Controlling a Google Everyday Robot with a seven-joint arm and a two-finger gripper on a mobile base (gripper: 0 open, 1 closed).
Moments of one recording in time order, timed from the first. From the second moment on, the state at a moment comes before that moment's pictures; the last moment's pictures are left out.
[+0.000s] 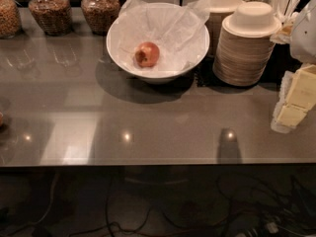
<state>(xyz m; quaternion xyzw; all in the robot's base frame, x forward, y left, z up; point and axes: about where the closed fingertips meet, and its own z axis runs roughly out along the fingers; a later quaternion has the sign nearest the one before) 0.439 -0.215 0.981 -0.60 0.78 -0.04 0.17</state>
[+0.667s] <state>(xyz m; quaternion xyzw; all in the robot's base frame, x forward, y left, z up) 0.445 -0.210 0.983 -0.60 0.77 -0.04 0.20</state>
